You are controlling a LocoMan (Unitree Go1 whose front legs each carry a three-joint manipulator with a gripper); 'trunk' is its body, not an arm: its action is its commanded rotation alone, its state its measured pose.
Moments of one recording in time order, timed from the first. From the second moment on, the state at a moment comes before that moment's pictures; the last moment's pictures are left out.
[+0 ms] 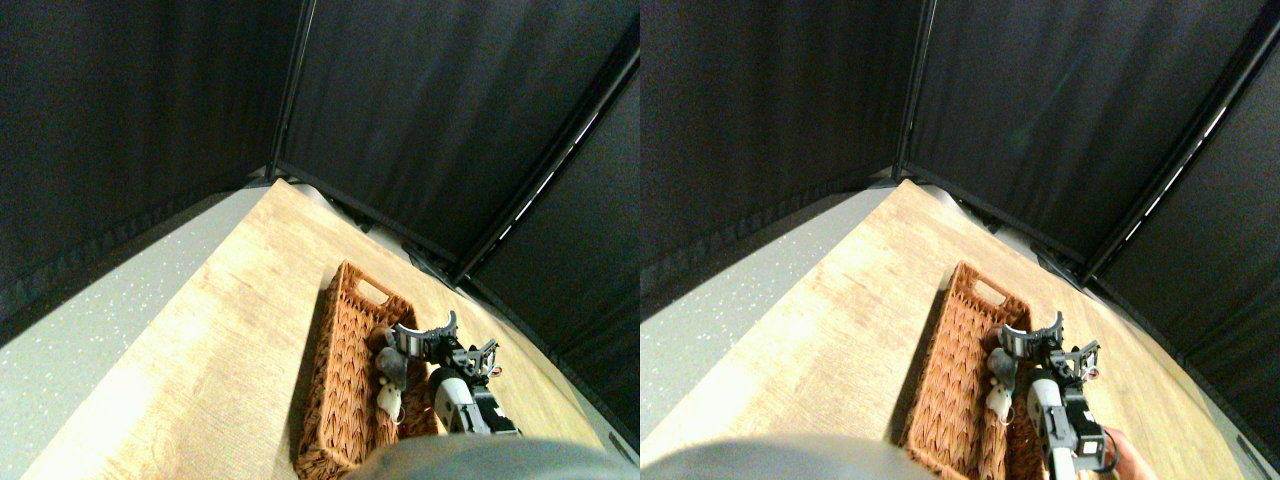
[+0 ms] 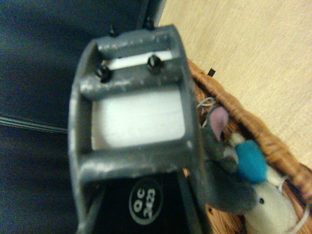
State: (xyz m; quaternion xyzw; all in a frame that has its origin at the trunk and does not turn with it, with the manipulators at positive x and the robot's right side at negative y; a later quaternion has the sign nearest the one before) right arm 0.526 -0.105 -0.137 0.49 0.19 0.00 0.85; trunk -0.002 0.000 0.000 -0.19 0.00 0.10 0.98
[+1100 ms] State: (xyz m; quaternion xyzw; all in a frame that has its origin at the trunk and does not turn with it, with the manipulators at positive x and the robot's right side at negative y) right arm 0.461 -0.260 -0.142 0.55 0.01 -0.16 0.82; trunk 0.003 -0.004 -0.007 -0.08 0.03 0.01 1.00
